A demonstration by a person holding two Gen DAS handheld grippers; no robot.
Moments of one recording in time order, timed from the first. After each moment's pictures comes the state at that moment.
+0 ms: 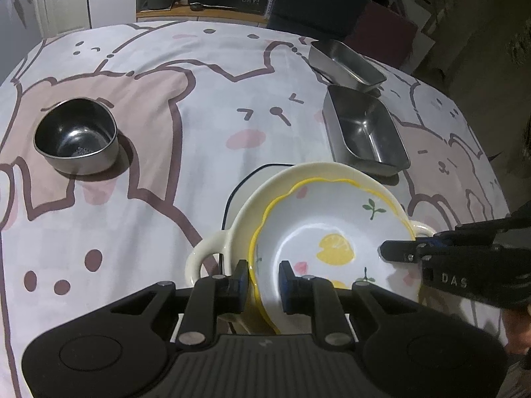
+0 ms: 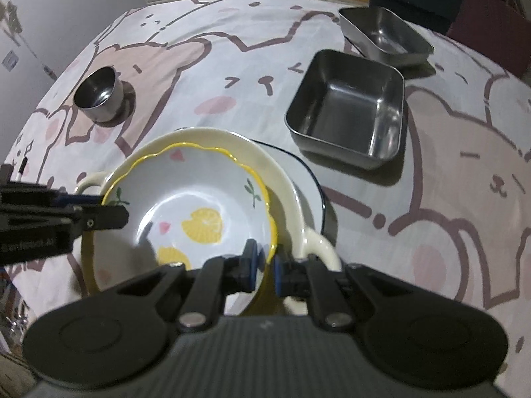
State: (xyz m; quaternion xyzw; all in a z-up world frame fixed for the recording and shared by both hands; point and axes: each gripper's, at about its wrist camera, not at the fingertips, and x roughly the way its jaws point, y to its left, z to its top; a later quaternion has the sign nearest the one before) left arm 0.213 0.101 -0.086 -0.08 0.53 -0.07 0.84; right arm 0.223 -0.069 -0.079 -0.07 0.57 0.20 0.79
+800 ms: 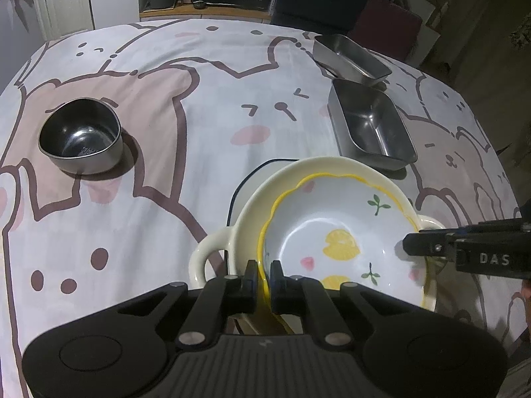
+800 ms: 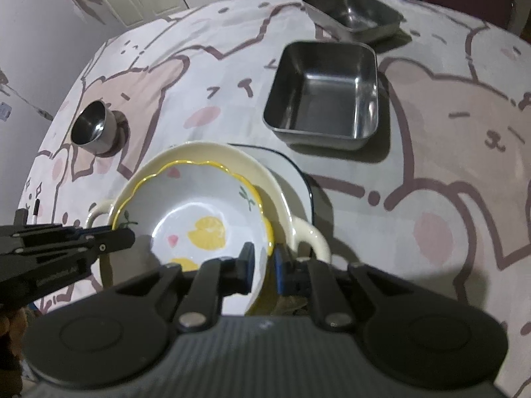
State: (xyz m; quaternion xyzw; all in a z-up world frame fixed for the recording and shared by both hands) left arm 0.214 0.100 -0.089 -0.07 0.54 -0.06 0.84; right arm 0.227 -0.090 -0.070 0.02 0.59 0.18 0.79
